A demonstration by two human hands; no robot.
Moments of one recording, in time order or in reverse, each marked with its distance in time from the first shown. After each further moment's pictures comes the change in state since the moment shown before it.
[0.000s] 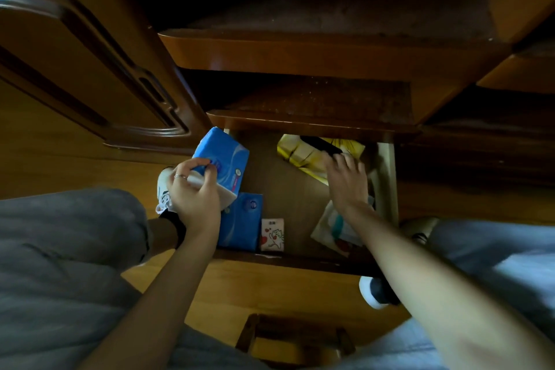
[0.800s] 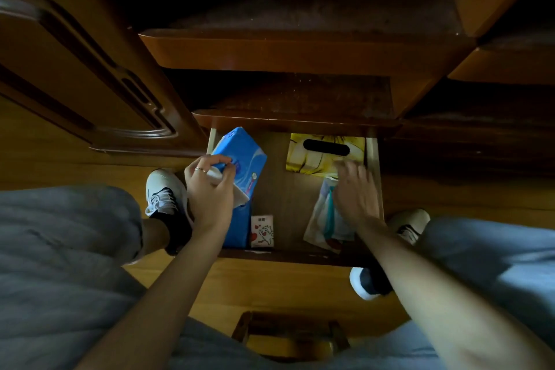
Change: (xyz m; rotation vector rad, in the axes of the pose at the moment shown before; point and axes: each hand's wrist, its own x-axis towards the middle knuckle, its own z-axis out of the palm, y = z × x) left_hand -0.014 -0.009 0.028 0.077 -0.184 0.107; right_hand -0.035 0.044 0.023 0.112 0.145 0.005
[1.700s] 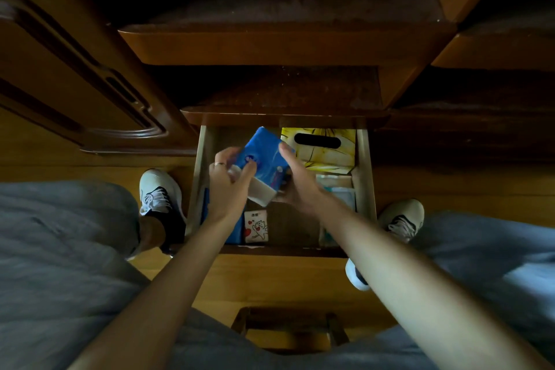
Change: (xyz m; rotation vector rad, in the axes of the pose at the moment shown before) left_hand -0.022 0.029 0.022 -0.075 -0.309 -0.091; right_hand 0.018 -0.095 -0.032 1.798 -0.644 0.468
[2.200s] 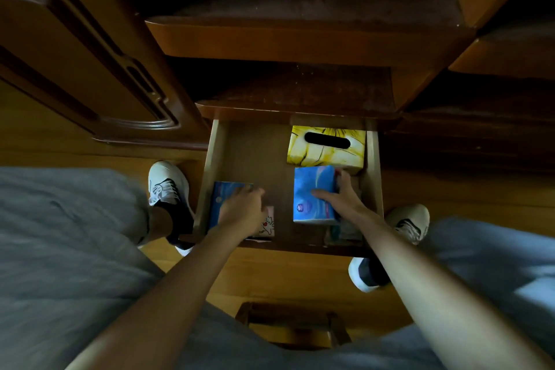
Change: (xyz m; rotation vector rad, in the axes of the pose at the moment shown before) left_hand 0.002 -0.072 0.002 1.036 -0.379 0.163; right_hand -0.012 0.037 -0.093 -0.371 0.225 -0.121
